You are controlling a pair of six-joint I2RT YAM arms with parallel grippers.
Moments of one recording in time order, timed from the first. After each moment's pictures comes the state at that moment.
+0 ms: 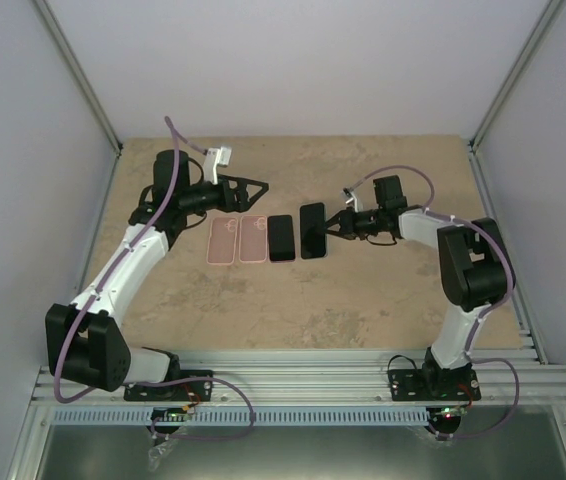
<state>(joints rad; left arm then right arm) -0.23 1.34 1.09 -0.14 0.74 -0.33 0.27 1.87 1.07 -0.09 -0.98 0.42</state>
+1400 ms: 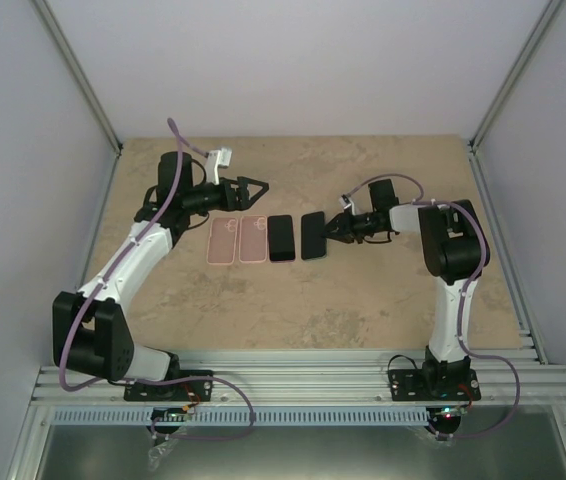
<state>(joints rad) -0.22 1.39 1.06 -0.09 0.75 -0.39 0.23 2.14 1.22 -0.12 -1.02 0.42</state>
